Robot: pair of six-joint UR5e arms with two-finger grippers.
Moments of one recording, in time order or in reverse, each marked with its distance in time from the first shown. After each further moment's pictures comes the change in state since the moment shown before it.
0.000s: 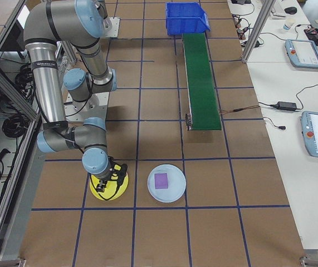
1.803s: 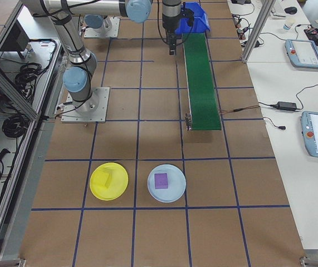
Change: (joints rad) left arm 0.003 -0.004 0.000 -0.003 0.000 0.000; right arm 1.279 -0.274 -0.269 0.377 0.047 1.009
